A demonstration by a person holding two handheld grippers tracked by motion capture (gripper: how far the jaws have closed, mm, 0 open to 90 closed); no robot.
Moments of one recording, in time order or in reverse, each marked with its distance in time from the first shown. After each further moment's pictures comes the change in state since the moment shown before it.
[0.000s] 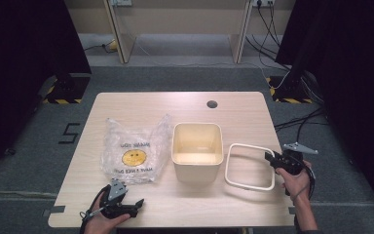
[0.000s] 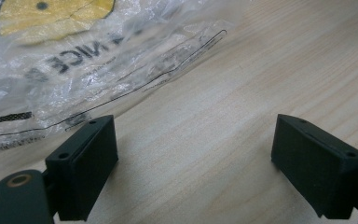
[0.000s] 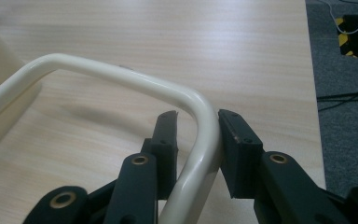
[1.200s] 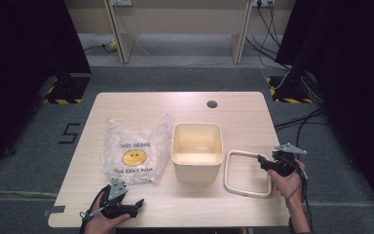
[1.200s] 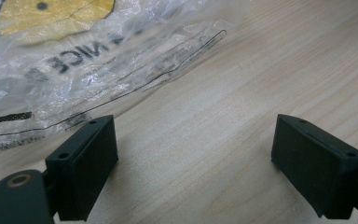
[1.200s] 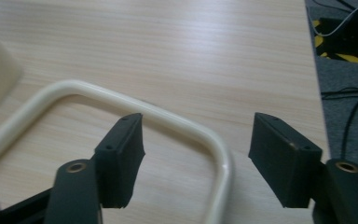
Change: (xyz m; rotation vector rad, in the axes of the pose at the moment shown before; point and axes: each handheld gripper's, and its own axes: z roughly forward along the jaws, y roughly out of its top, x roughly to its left) left arm 0.000 0.000 0.000 0.001 0.000 -0.001; right arm 0.023 0.000 0.008 0.033 -0.092 -0.055
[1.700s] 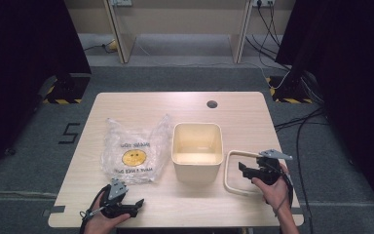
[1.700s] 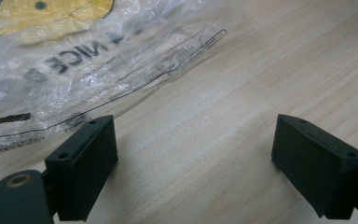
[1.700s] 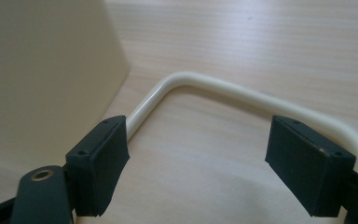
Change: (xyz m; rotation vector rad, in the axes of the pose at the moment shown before) left arm 0.000 0.001 0.000 0.008 -0.002 0.003; right arm 0.060 -0.005 -0.014 0.009 0.146 0.005
